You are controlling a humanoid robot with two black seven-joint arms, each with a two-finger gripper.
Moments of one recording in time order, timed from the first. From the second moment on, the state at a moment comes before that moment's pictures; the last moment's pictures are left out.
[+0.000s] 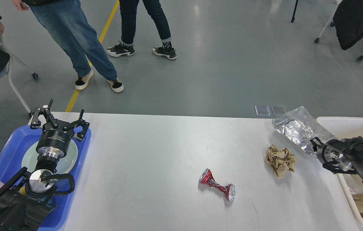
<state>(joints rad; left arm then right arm) -0.43 0.21 -1.19 -0.65 -0.05 -0.48 -0.28 0.98 -0.35 -0.88 0.38 0.39 0.09 -0.22</state>
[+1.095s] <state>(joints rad) -0.43 0.21 -1.19 -0.65 -0.05 -0.48 -0.28 2.37 -0.50 -1.58 1.60 0.25 0.36 -0.25</state>
